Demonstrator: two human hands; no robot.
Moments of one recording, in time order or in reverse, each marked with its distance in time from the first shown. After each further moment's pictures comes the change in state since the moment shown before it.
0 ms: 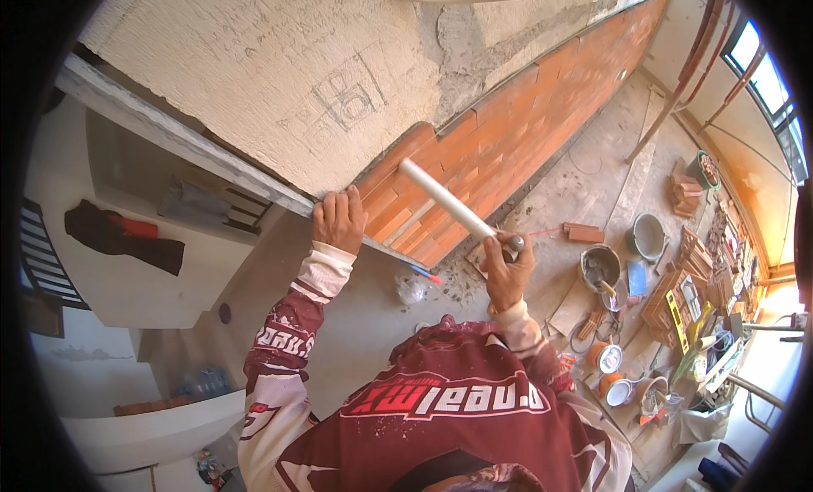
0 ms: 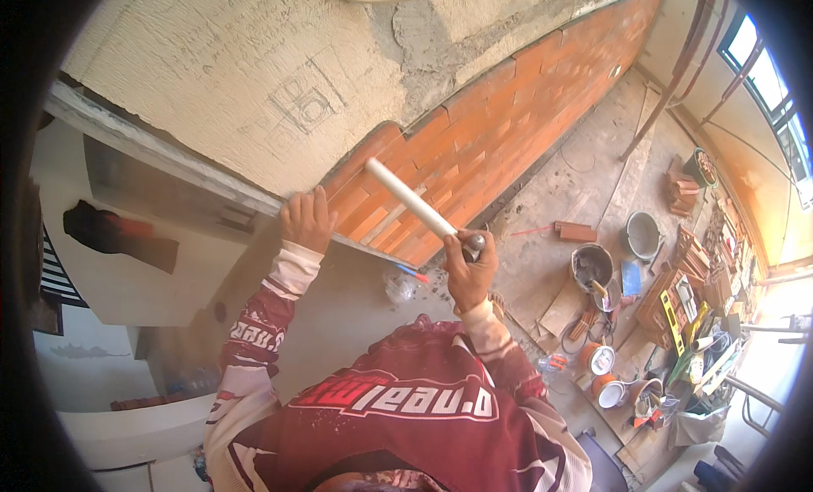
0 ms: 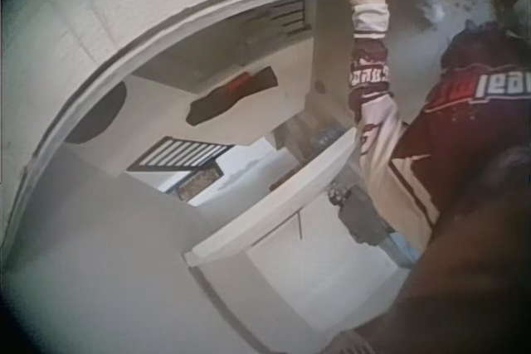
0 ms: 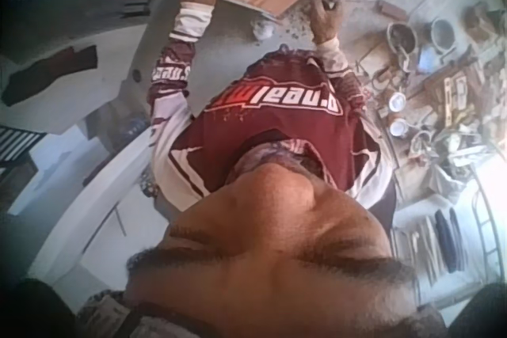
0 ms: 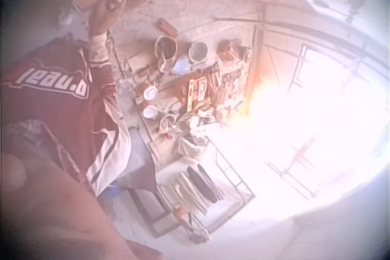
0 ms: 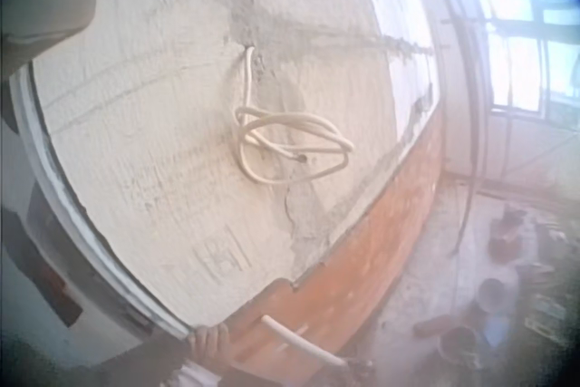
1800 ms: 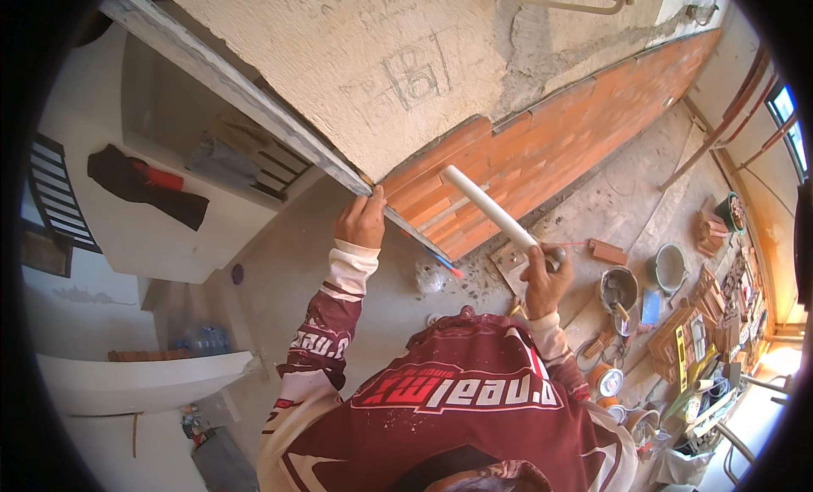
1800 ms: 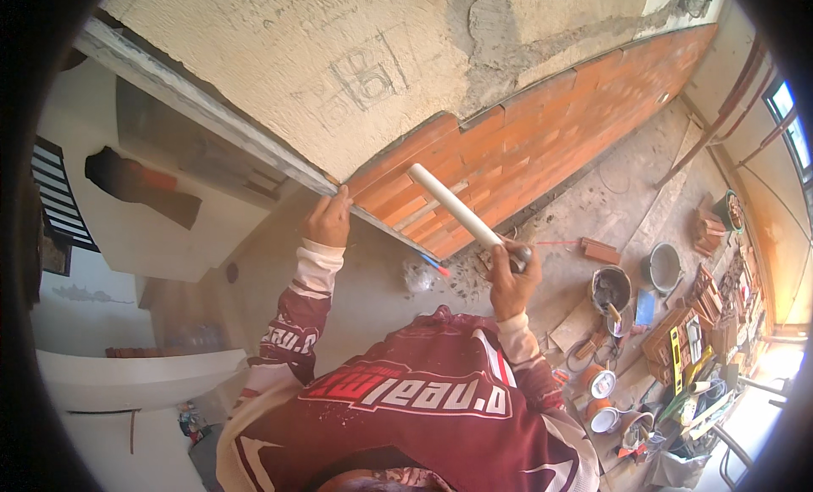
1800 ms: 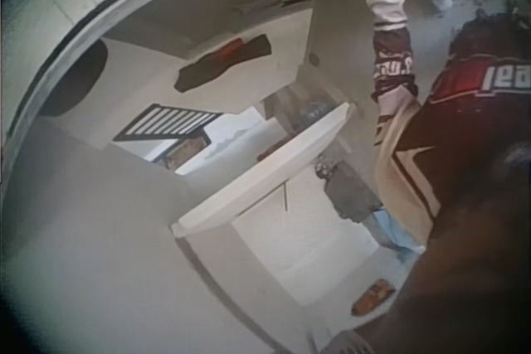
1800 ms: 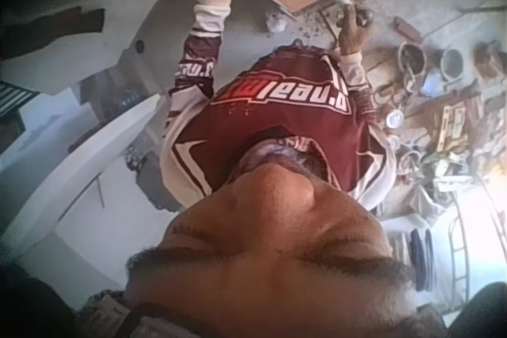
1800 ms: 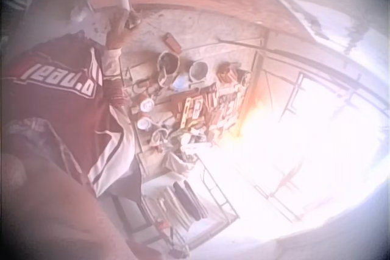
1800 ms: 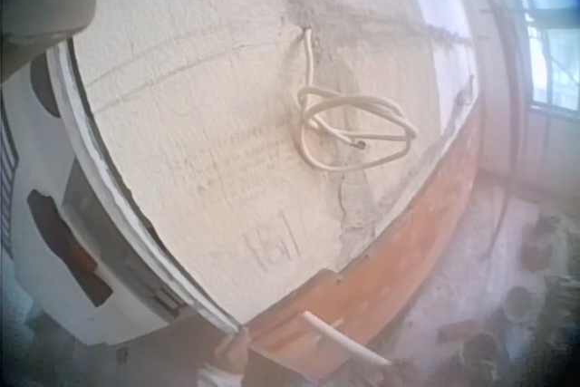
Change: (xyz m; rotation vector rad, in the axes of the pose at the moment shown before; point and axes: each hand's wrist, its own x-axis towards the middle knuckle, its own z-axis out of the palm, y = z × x) left_hand -0.044 -0.015 -0.009 -0.358 0.050 -0.362; right_hand -0.004 0.012 -0.015 0.061 -0.111 0.139
